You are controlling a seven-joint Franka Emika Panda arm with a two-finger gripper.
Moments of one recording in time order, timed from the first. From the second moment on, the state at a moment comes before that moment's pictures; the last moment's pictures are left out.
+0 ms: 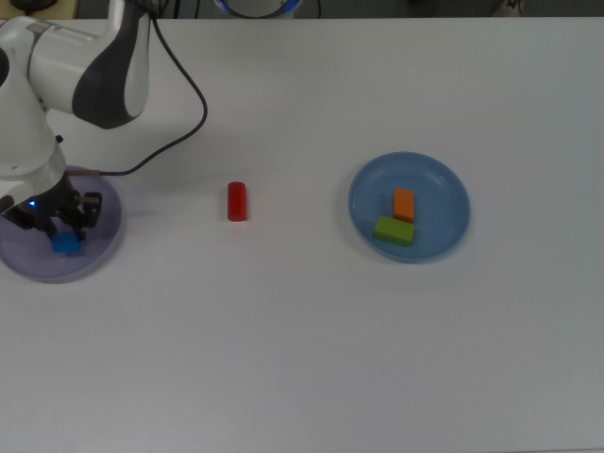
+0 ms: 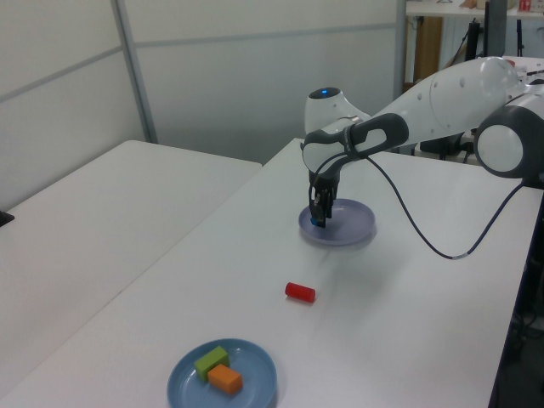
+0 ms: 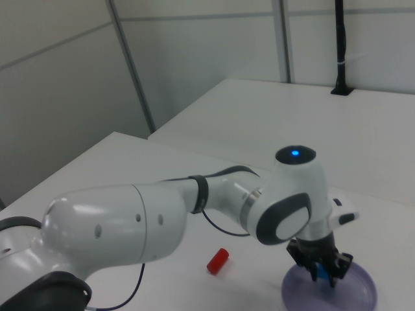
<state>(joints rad) -0.42 0.59 0.06 -1.51 -0.10 2.19 -0.38</state>
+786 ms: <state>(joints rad) -0.44 0.56 0.08 -1.51 -0.09 2.09 -0.38</state>
